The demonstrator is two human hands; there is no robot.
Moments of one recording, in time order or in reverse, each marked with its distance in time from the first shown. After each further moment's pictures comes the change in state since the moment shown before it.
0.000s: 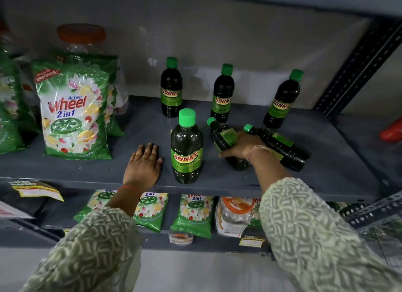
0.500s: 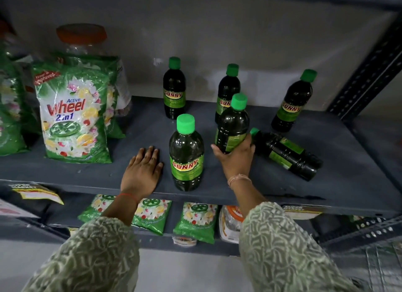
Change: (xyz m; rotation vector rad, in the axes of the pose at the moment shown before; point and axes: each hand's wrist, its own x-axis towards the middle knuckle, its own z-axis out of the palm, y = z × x) left_hand 0.000 -0.003 0.002 0.035 0.032 0.008; right_hand 0.003 -0.025 0.060 0.738 0.700 -0.042
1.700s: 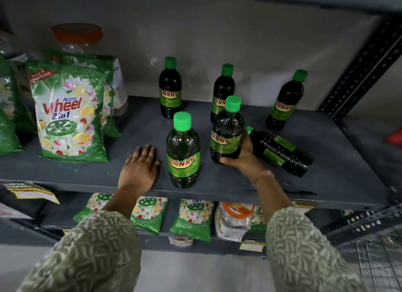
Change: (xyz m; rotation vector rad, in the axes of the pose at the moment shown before) left_hand 0.001 0.001 -0.002 -0.013 -0.009 -0.013; right_hand 0.021 0.037 -0.034 0.231 -0.558 0.111
